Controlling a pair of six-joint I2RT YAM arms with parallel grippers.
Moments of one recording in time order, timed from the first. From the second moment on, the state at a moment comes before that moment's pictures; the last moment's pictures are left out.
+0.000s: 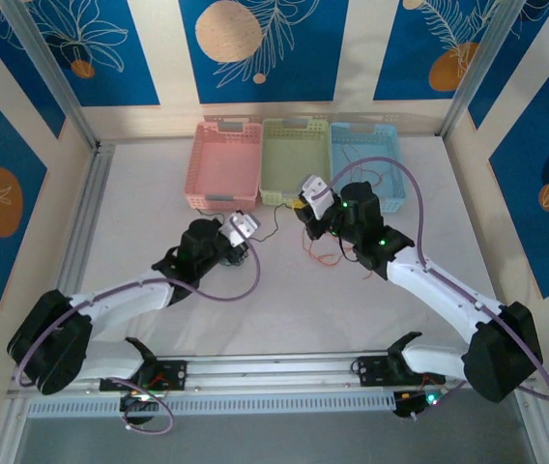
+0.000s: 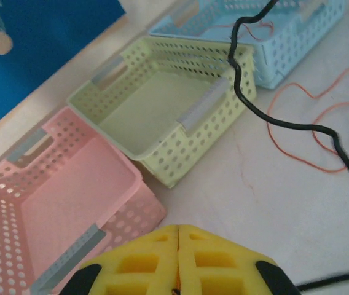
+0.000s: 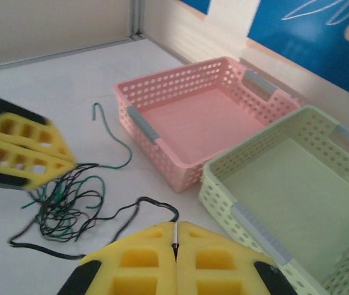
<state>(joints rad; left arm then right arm) -0.70 1.26 0.58 0.39 -0.11 0.41 0.53 1.20 0.85 0.00 -0.22 -0.23</state>
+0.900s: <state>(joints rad) -0.46 1.06 0.17 0.95 -0.08 -0.28 0.15 1.36 0.62 0.35 -0.60 0.59</state>
